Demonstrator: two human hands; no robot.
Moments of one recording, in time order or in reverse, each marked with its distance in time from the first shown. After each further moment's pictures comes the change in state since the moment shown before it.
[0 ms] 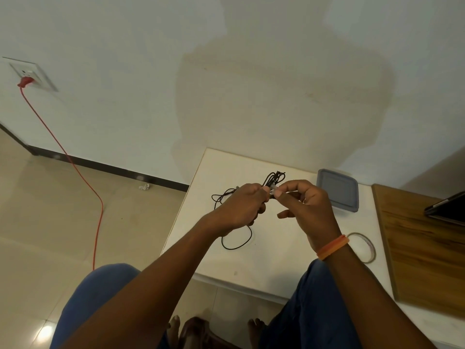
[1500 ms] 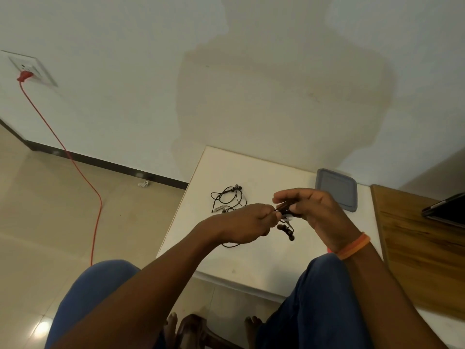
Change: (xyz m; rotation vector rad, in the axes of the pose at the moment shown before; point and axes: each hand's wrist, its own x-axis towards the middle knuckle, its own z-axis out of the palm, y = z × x) left_hand -0.007 -0.011 0.007 0.528 -0.291 0.114; right_hand 0.009 0.010 -0.037 0.084 -0.389 0.053
